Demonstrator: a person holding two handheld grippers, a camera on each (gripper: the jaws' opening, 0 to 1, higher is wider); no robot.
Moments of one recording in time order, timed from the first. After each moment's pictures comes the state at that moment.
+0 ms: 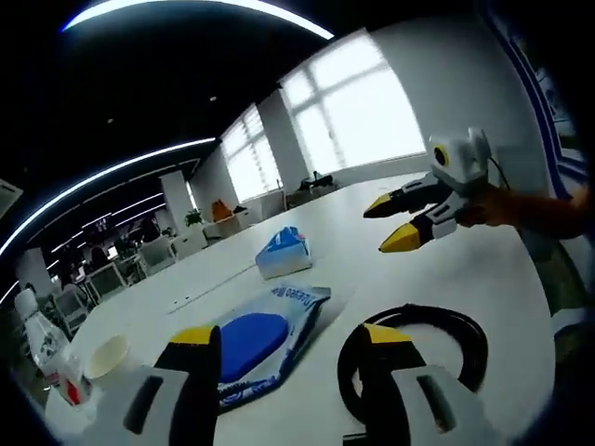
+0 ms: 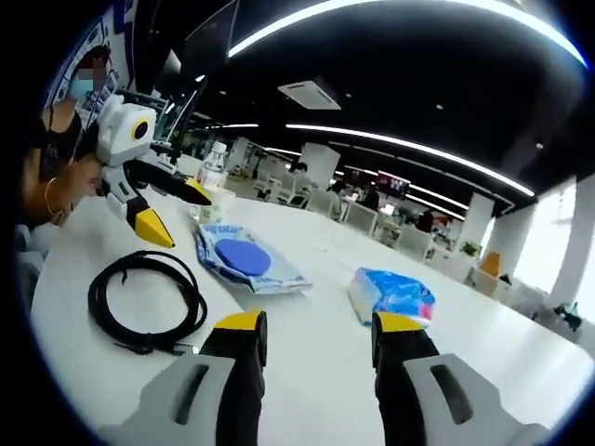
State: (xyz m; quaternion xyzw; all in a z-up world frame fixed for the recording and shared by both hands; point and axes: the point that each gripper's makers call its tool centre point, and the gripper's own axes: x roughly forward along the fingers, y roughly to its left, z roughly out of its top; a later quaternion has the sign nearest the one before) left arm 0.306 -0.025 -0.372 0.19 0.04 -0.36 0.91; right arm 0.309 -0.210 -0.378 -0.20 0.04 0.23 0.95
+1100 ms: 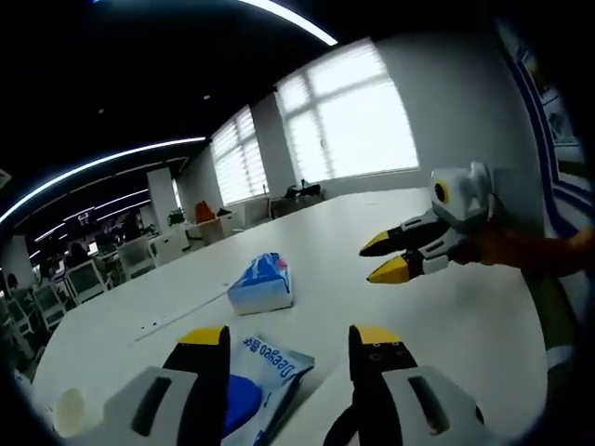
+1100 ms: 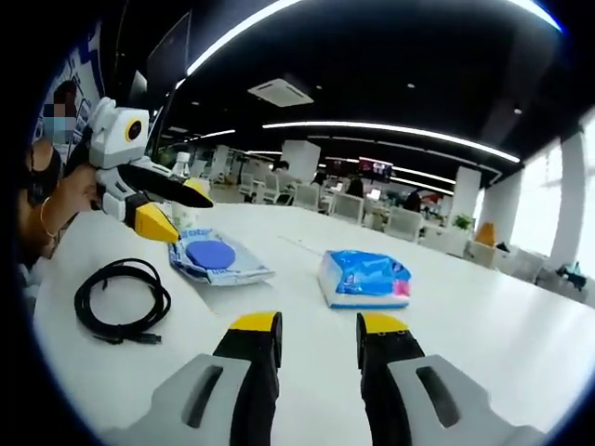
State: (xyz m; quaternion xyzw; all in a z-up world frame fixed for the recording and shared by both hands) left arm 0.335 -0.104 -0.348 0.16 0.06 -0.41 0.90; right arm 0.336 -0.259 -0.376 -0.13 0.06 0.22 0.97
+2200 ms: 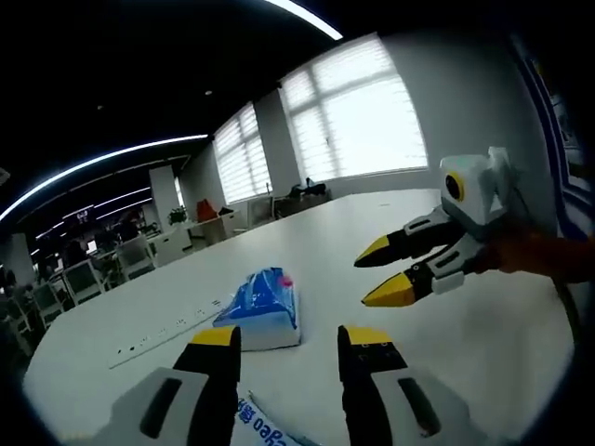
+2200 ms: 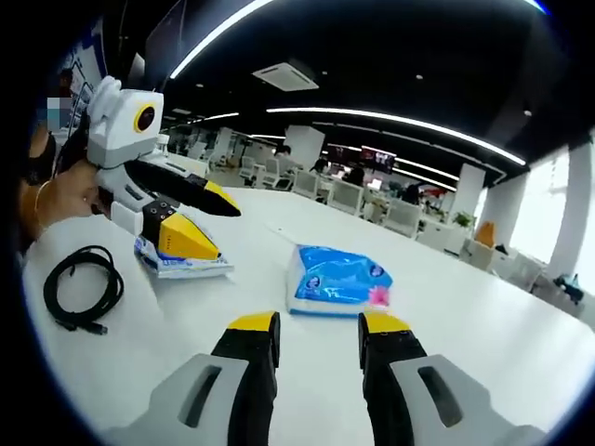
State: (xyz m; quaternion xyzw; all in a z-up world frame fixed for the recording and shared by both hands) left arm 0.402 -0.173 -0.357 0.15 0.07 -0.40 0.90; right arm 0.392 -0.282 -0.378 -0.16 0.09 0.21 0.96
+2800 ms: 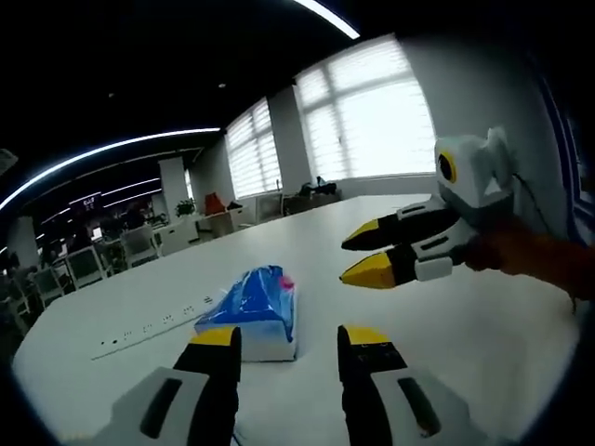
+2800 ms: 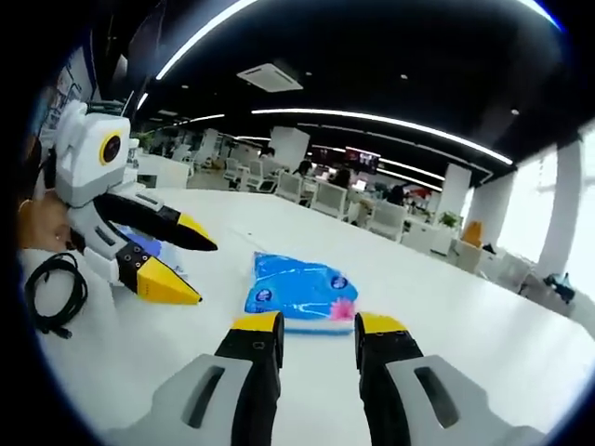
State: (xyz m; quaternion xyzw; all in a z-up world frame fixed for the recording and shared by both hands) left arm 0.422 -0.200 -0.375 0.11 0.08 -0.37 0.92; right arm 0.438 -0.304 -0.367 -0.18 0.07 0.18 0.96
